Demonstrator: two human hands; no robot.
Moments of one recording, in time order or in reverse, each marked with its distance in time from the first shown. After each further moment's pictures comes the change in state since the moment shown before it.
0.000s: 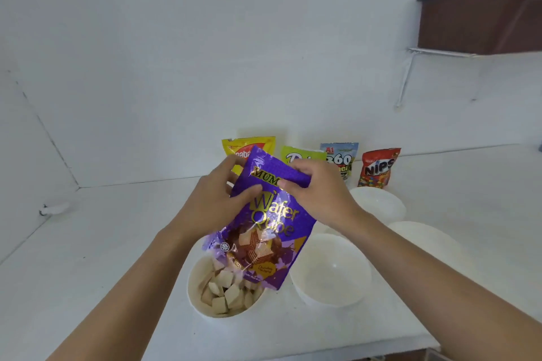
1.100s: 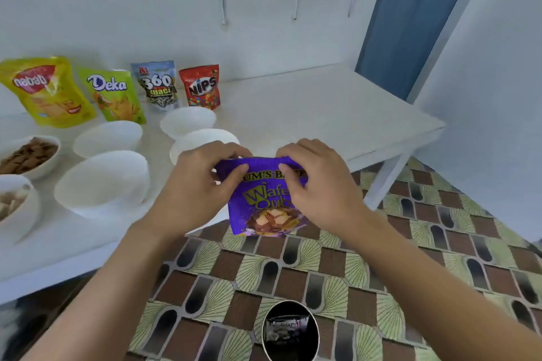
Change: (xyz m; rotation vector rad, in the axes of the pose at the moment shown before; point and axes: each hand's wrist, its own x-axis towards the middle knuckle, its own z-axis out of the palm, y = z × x) left_hand -0.130 0.218 0.318 -0.099 -0.183 0.409; right_hand -0.287 0.166 -0.287 -0.496 0.139 -0.058
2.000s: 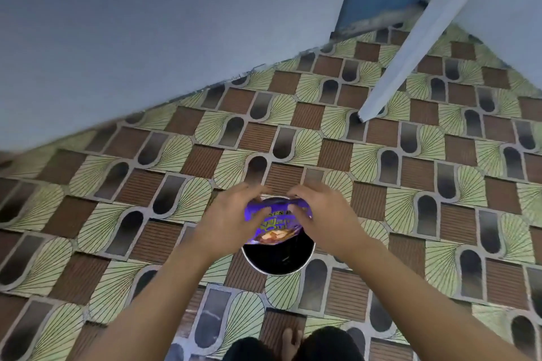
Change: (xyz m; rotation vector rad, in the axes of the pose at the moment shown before) left_hand -0.246 -0.227 0.390 -0.006 -0.525 -0.377; right_hand -0.350 0.201 0.304 0.081 -0.540 0.424
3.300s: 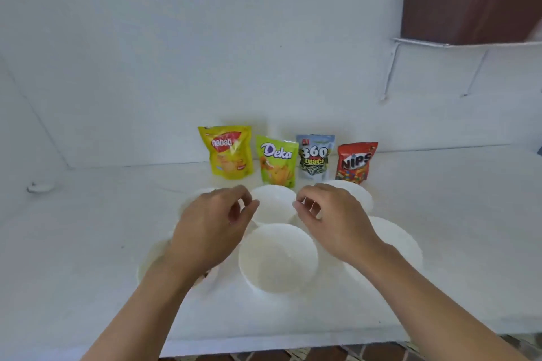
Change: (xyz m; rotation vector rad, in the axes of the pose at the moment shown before) left_hand -0.155 0.100 -0.638 0.407 0.827 -0.155; right_hand 0.227 -0.548 -0.305 0.066 0.305 -0.573
